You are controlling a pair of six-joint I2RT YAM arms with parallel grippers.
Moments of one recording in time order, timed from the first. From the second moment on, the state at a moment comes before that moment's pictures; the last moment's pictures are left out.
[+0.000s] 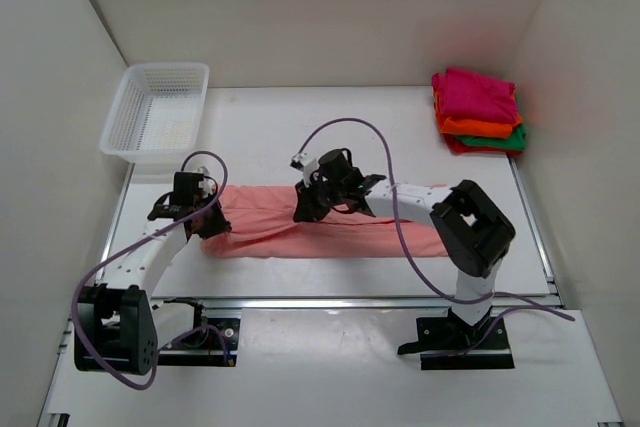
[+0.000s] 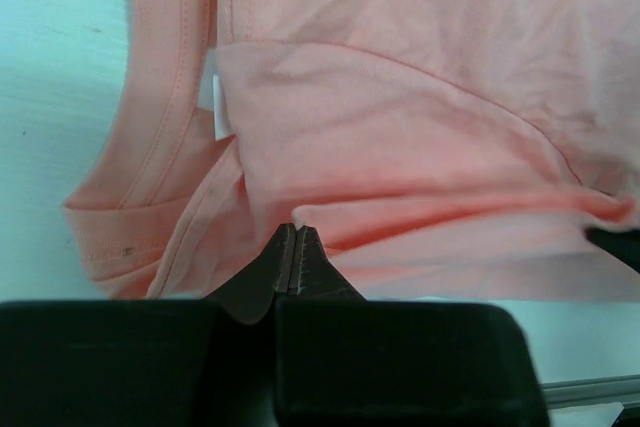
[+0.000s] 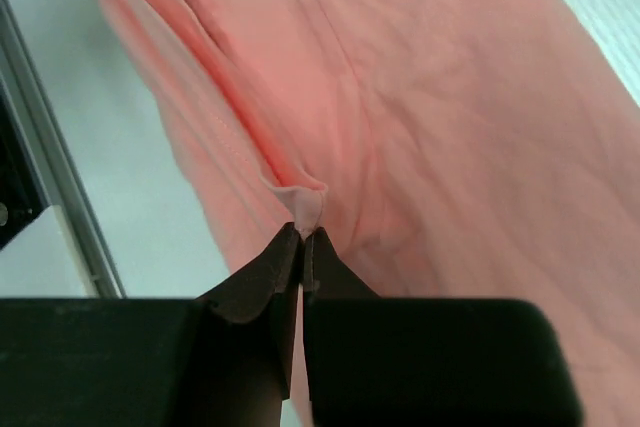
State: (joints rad) left arm -0.07 1.12 0.62 -0.50 0.11 -0.45; right arm 0.78 1.89 1.19 -0.03 -0.49 0.13
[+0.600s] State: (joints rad) left arm -0.05 1.46 0.85 -0.34 0.10 -0.49; right arm 0.69 1.87 1.12 0.07 -0.51 0.24
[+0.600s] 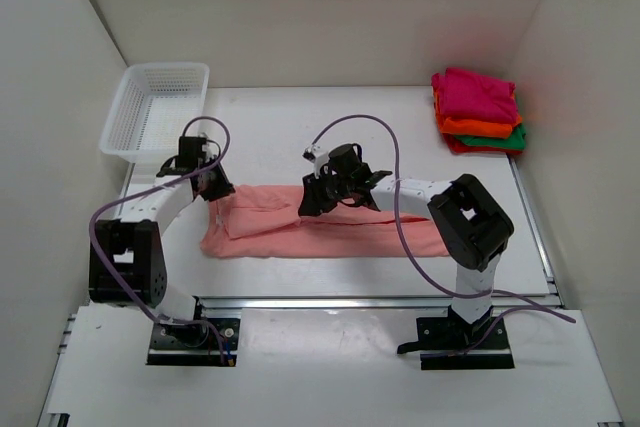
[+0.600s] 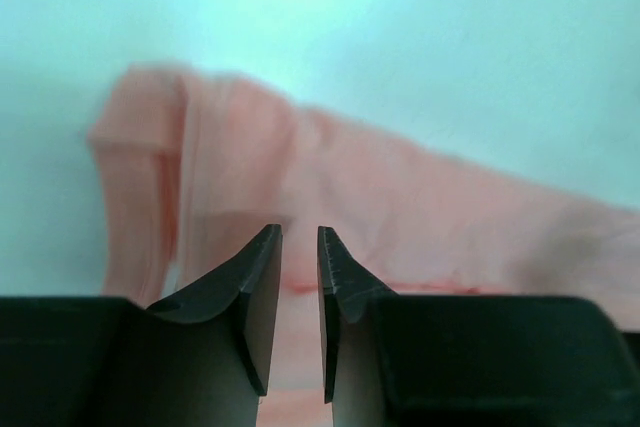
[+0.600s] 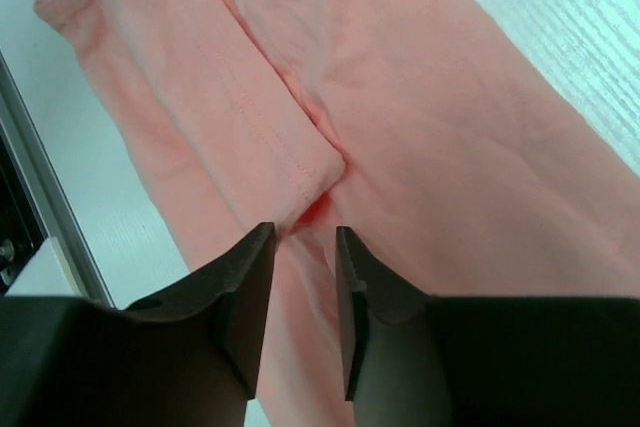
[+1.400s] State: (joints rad) left arm -0.28 1.69 0.97 -0.42 0.06 -0.56; right arm 0.35 1.62 0.87 -0.27 -0.06 0.25
